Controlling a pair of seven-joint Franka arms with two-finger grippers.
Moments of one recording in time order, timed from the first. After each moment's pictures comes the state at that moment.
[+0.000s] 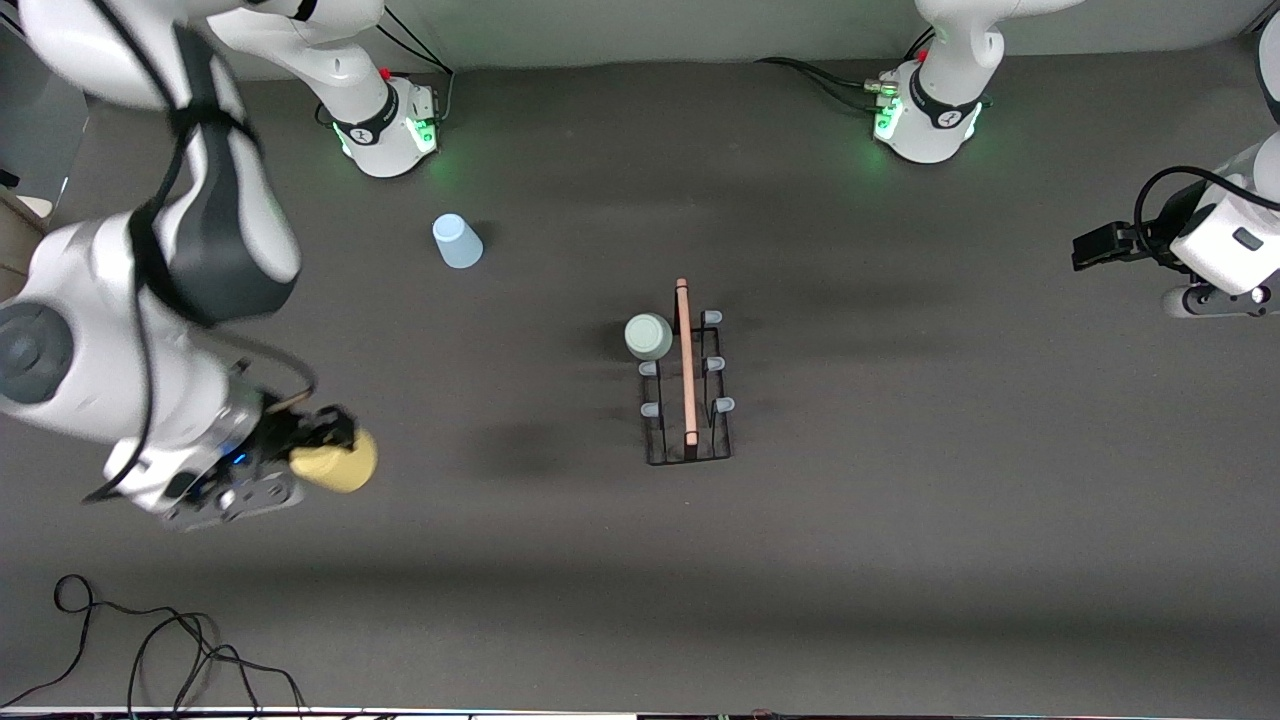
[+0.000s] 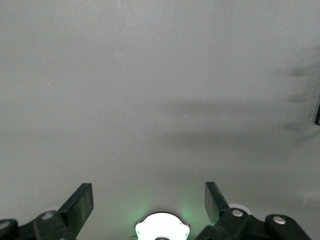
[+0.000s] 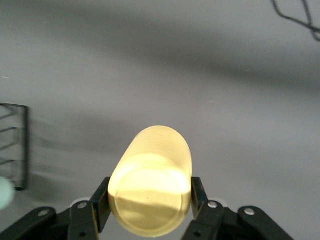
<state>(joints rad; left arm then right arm) 0.10 -0.05 -0.09 -1.79 0.02 1.52 -0.03 0.27 0.47 -0.01 -1.24 0.03 1.70 0.12</state>
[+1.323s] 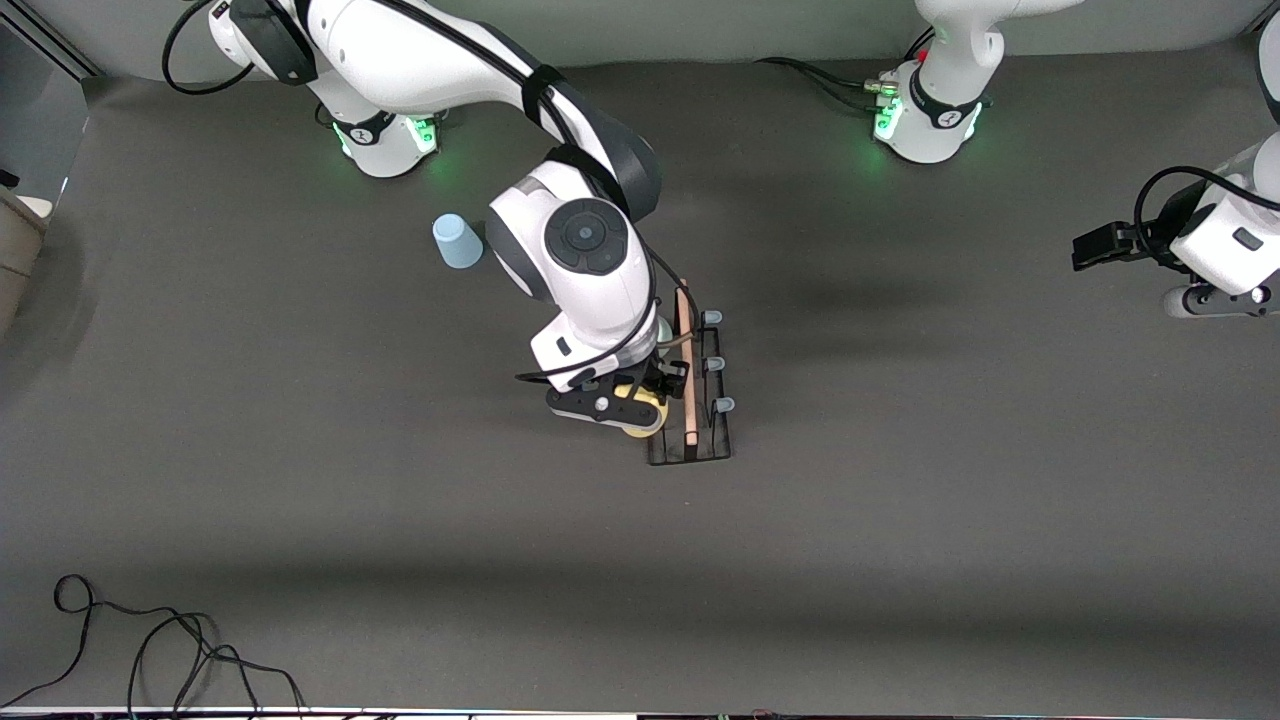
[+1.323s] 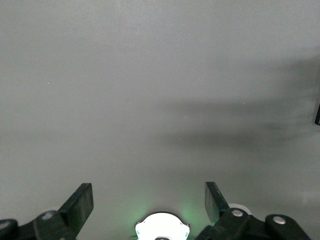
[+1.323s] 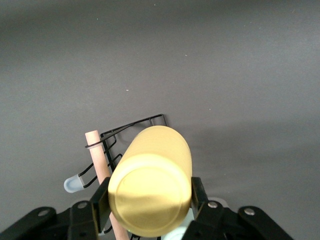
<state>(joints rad) 0.10 -0.05 -0.09 -1.79 0.02 1.52 -0.03 0.71 0.77 -0.01 -1.05 0.00 1.91 0.95</state>
